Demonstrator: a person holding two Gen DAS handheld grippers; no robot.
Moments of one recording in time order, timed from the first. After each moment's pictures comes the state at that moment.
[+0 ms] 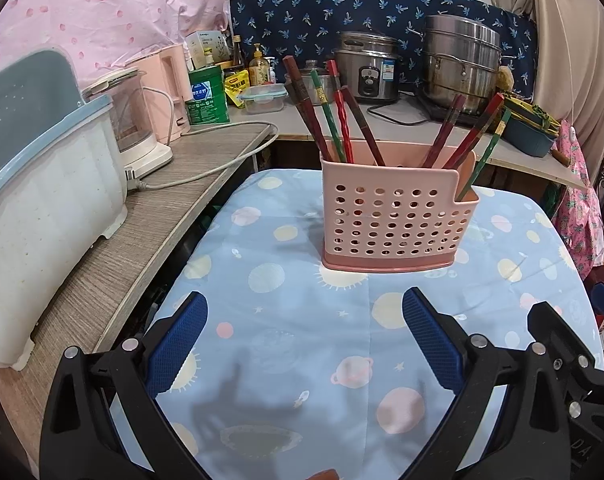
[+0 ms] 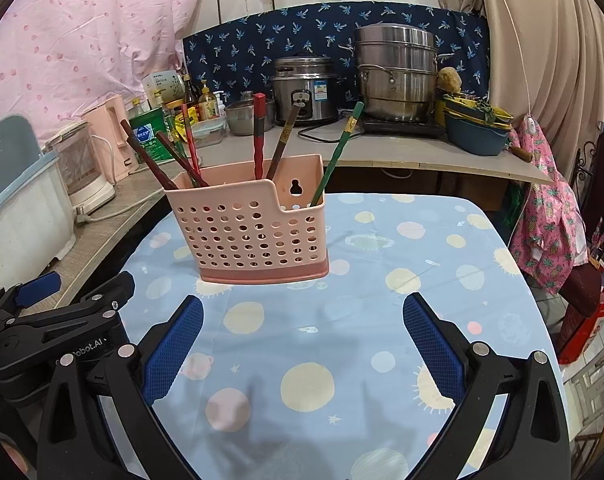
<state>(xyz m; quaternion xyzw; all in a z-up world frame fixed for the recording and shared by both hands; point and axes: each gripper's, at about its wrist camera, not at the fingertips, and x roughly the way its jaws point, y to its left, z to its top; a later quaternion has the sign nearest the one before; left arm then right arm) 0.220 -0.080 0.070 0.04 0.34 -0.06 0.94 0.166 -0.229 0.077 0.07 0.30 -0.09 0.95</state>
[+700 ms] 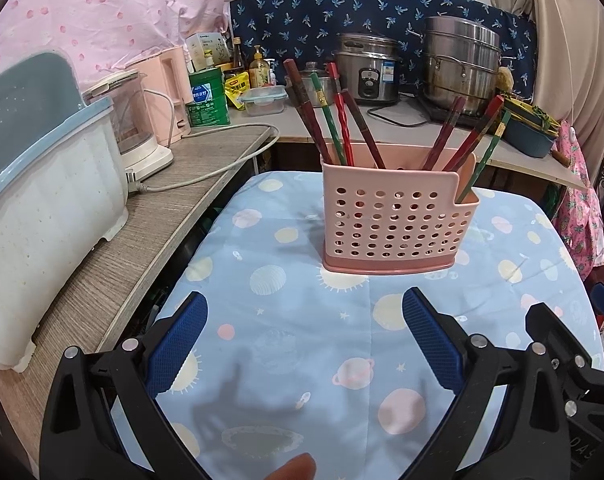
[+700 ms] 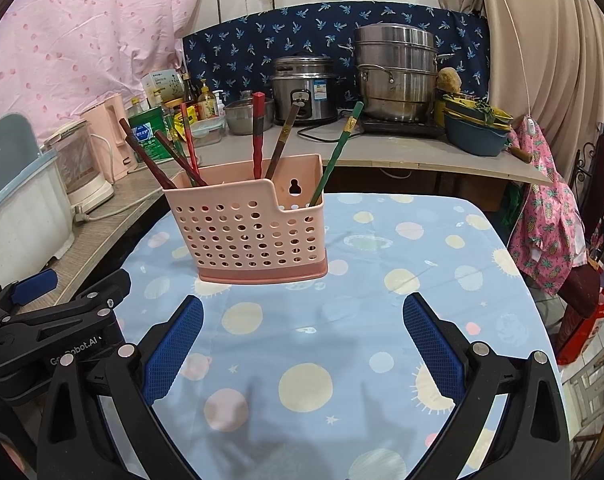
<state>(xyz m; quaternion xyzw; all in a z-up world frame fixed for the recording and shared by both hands) 0.219 -0.079 0.070 0.04 0.34 -0.06 0.94 0.166 -0.230 0.077 0.07 0.30 -0.09 0.95</state>
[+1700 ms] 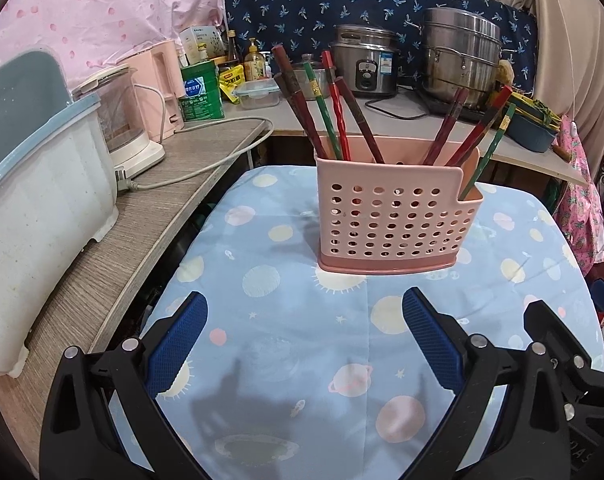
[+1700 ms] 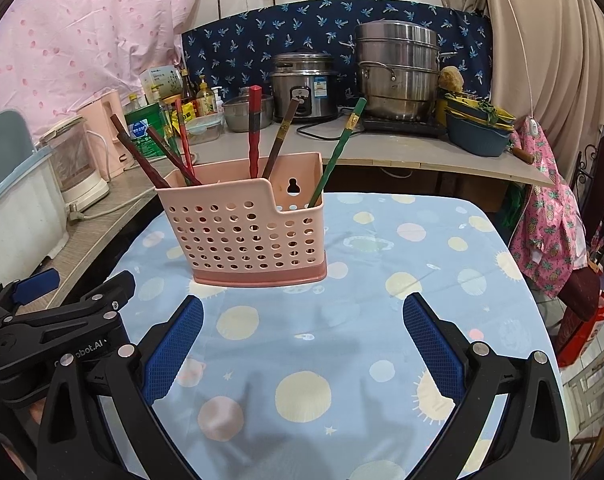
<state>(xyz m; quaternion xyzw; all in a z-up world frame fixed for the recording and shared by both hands) 0.234 -0.086 0.063 0.05 0.35 -0.06 0.93 0.172 -0.234 0.076 0.07 0.31 -0.09 0.95</state>
